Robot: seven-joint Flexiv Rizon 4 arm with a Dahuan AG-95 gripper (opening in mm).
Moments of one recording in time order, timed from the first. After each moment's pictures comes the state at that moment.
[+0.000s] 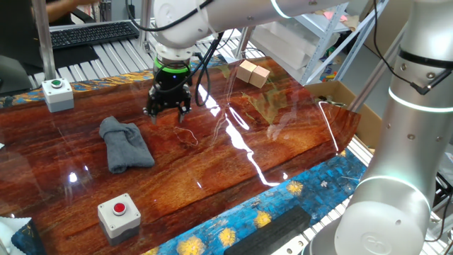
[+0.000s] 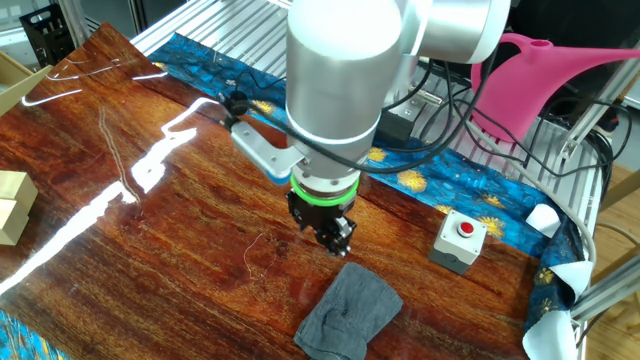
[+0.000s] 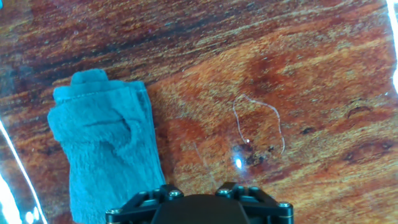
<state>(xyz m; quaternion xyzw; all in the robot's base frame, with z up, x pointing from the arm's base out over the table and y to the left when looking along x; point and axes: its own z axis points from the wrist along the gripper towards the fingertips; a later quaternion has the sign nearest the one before) 0.552 0.102 0.115 -0.12 -0.99 0.00 0.06</state>
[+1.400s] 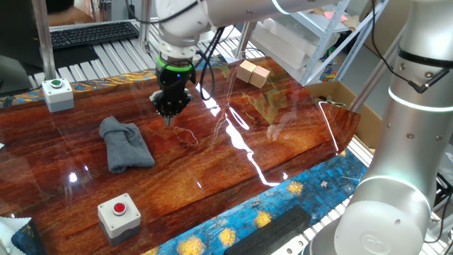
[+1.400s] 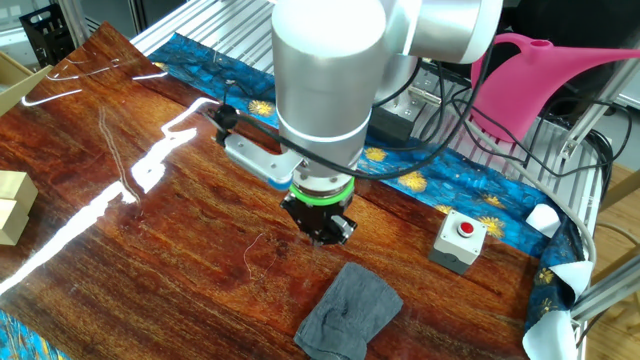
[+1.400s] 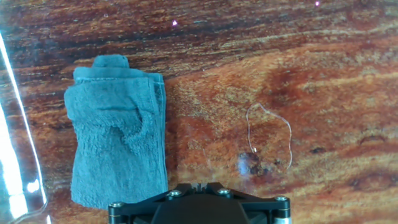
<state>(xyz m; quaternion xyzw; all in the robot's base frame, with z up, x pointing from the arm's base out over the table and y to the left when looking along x) 0.552 0.102 0.115 -0.06 -1.00 -0.03 0.06</state>
